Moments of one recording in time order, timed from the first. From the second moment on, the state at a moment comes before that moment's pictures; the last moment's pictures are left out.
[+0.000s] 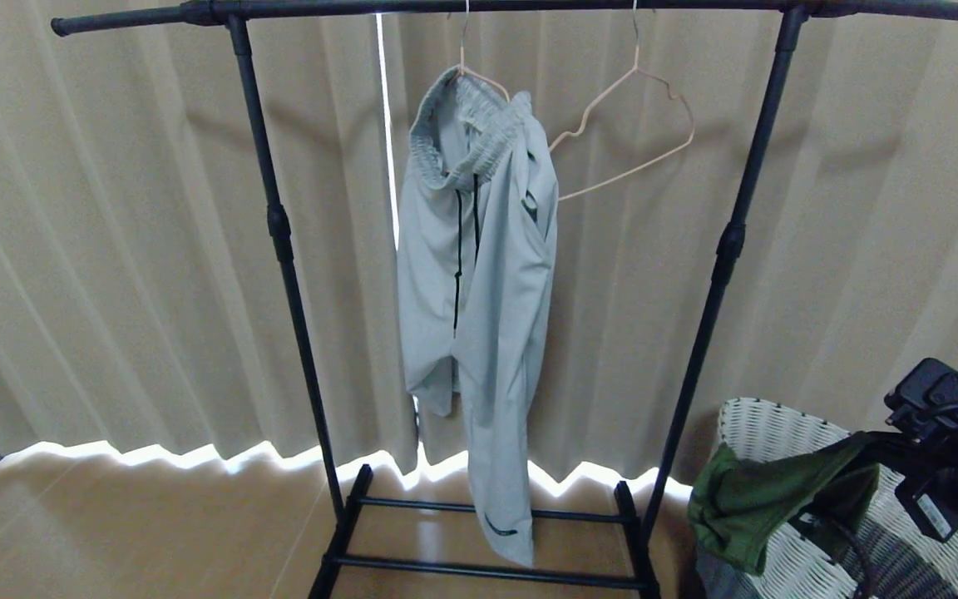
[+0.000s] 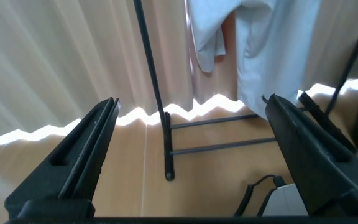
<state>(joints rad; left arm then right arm) 0.11 0.10 -0.02 0.03 -0.24 0.17 -0.08 1.32 -0.43 -0.31 0.10 -0.66</state>
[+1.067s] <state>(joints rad) 0.12 0.10 -0.02 0.03 -0.24 0.14 0.01 1.35 -0.48 -0.31 0.10 -0.66</state>
